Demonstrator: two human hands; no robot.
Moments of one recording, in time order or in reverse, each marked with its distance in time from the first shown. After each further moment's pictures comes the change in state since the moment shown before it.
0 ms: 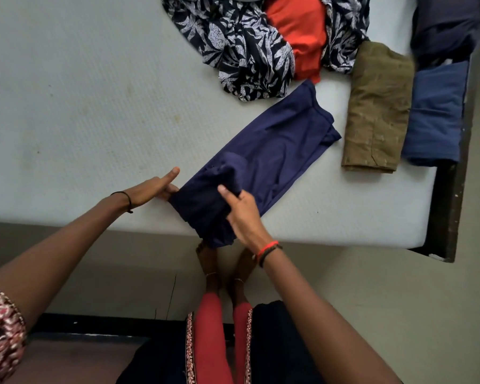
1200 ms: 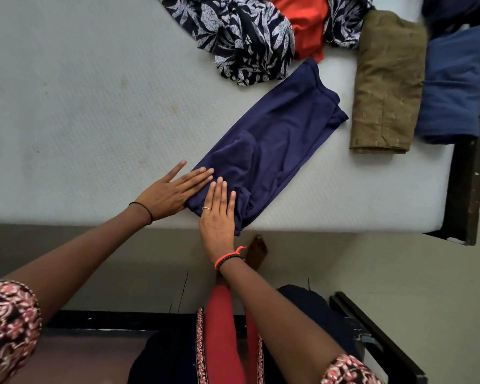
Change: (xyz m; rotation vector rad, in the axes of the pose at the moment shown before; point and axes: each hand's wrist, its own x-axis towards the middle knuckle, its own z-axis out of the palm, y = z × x) left_hand 0.037 -0.041 0.031 1.591 0.460 0.764; right_hand 0.007 0.096 0.027 -1.647 0.304 -0.430
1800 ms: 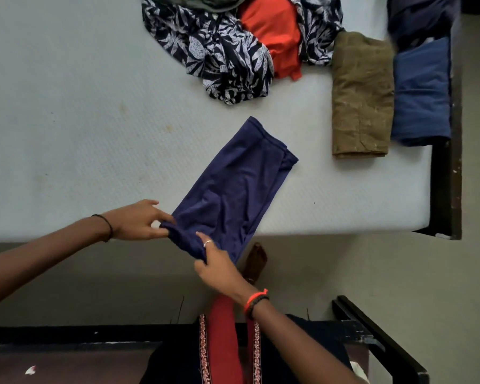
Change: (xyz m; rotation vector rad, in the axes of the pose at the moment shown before) left_hand -0.032 -0.020 -0.102 -0.871 -0.604 -0.121; right_hand -0.064 0.020 -0.075 0.799 -0.551 0.047
